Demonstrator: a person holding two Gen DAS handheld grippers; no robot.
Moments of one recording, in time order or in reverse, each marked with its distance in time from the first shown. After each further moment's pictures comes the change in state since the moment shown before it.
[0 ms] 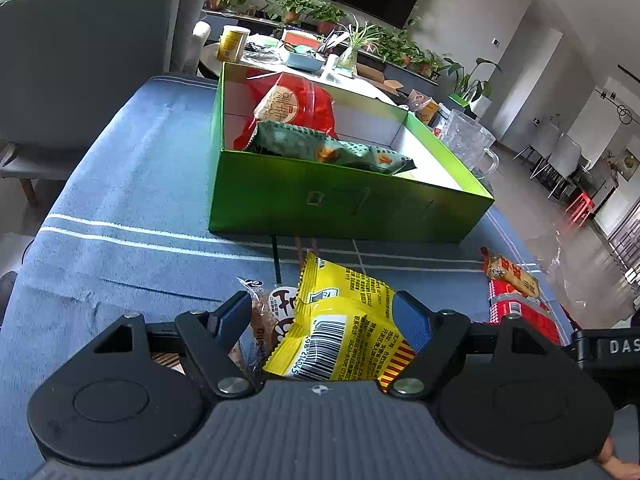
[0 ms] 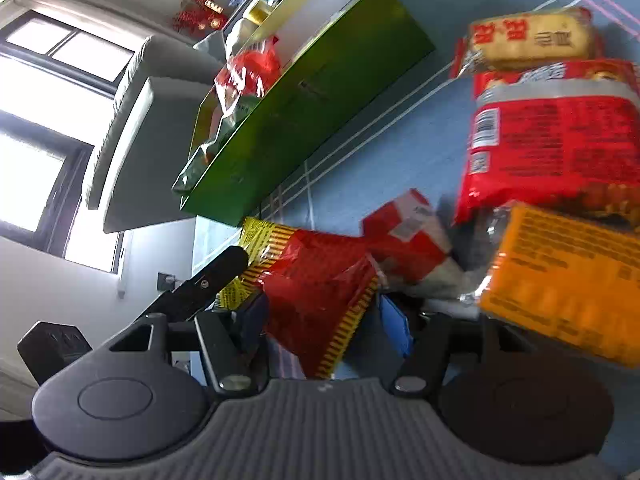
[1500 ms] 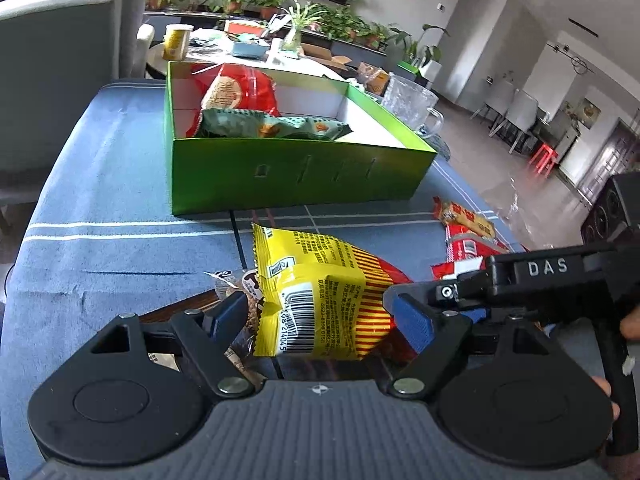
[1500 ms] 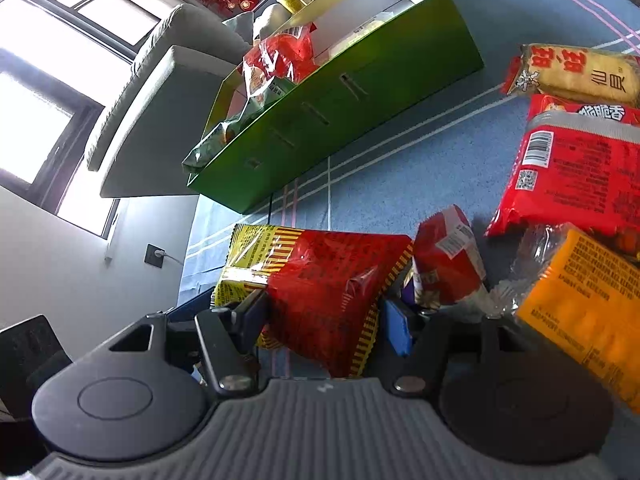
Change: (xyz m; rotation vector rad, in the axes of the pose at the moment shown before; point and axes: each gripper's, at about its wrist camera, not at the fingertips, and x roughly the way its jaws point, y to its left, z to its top) left arm -0.023 -0.011 -0.014 0.151 0.063 -0.105; right arm 0.011 0.012 0.004 -0.153 -0.005 -0.026
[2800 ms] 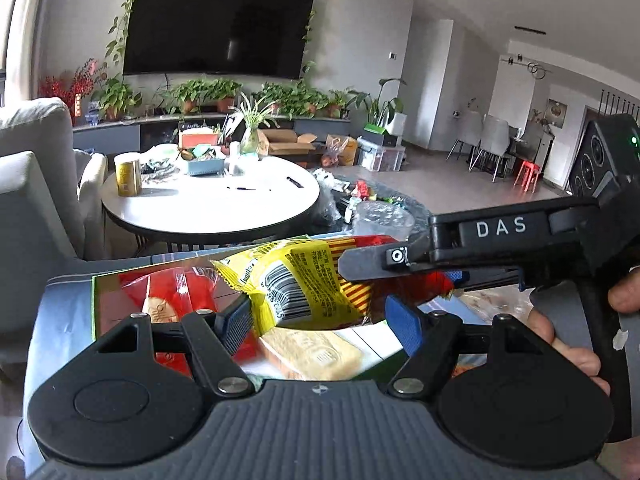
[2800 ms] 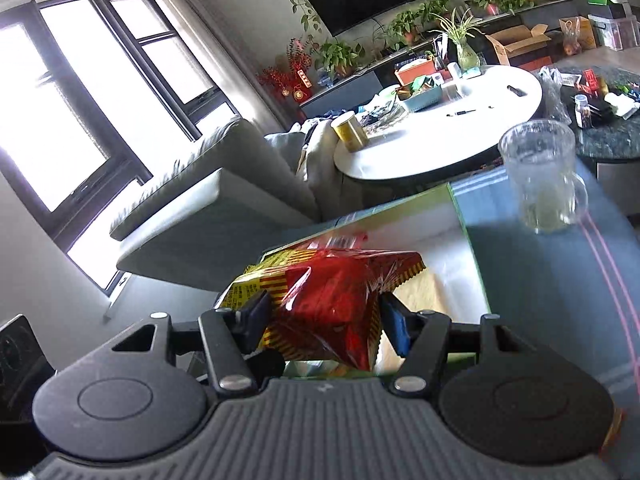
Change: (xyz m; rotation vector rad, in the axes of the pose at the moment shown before) left arm 0.056 -0.047 0.146 0.211 -0.221 0.001; right arm -0.038 0.031 0.141 -0.235 -0.295 0.020
